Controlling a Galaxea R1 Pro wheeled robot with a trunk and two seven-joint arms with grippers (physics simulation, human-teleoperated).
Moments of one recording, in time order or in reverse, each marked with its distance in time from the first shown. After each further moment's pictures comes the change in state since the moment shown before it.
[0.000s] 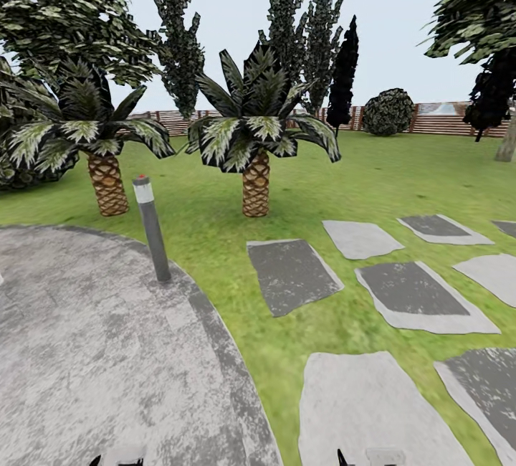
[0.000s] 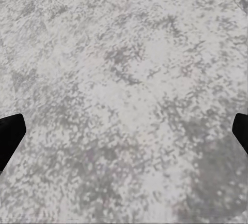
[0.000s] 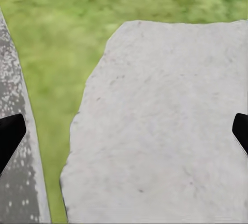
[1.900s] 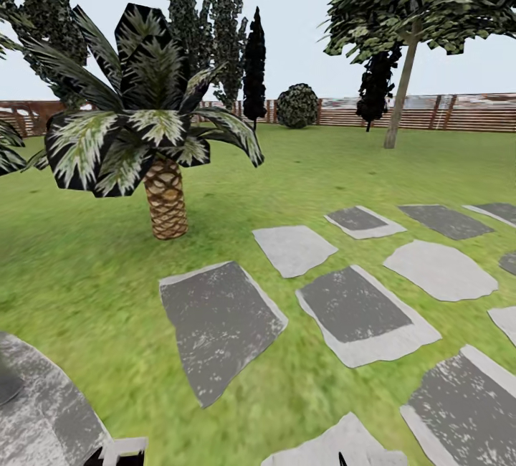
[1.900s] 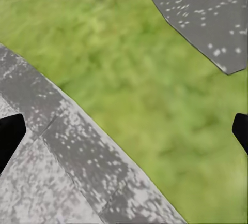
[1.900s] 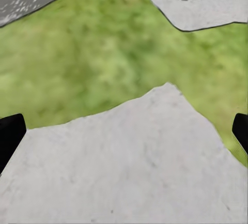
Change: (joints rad) left arm -0.001 -0.003 -0.002 -0.034 0.002 0.002 0.000; right arm 0.000 0.000 -0.002 0.015 -0.003 0.000 -0.004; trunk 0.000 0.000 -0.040
